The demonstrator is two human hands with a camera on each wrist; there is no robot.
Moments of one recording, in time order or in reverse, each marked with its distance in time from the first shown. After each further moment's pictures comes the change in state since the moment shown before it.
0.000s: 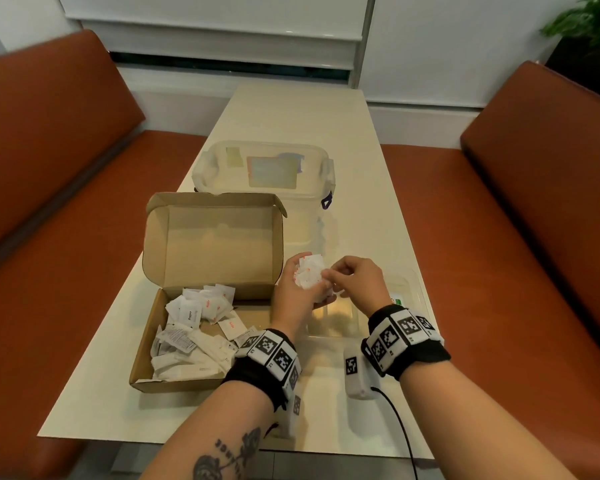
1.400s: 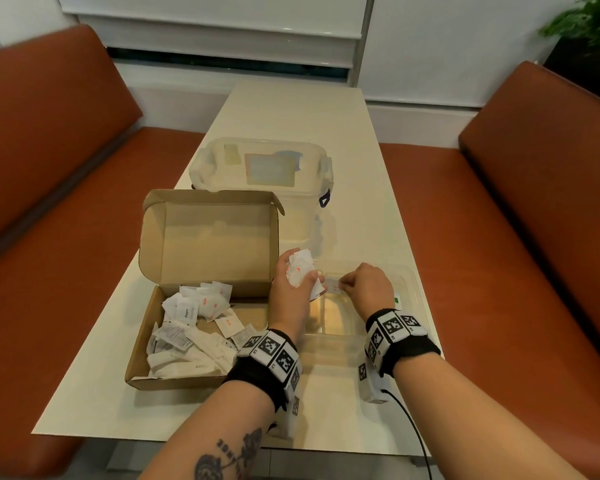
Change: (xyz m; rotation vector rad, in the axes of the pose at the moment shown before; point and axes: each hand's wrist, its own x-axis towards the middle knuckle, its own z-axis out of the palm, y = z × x) left_hand 0.002 -0.009 0.001 0.117 0.153 0.177; right_hand 0.012 0.037 -0.007 -0.725 0.025 -0.074
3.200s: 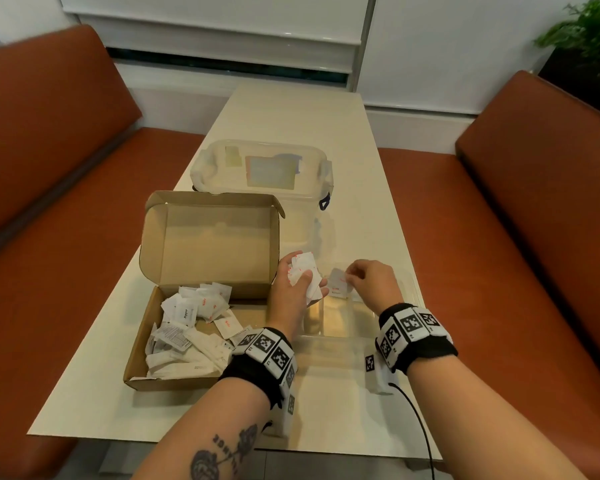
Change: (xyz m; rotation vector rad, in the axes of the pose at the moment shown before) left_hand 0.005 0.007 -0.003 -0.249 -0.124 -0.213; right_hand 0.000 -0.004 -0.026 0.288 0.010 0.046
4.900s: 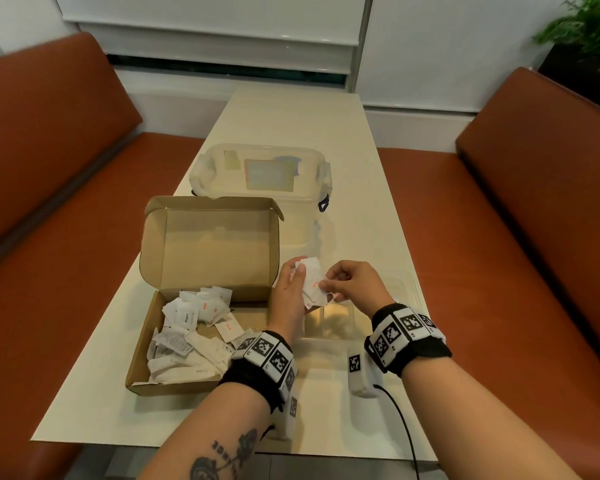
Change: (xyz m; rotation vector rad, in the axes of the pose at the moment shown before) left_hand -0.008 0.008 0.007 0.113 0.060 -0.013; right_hand -0.009 -0.020 0.007 0.531 -0.226 0.020
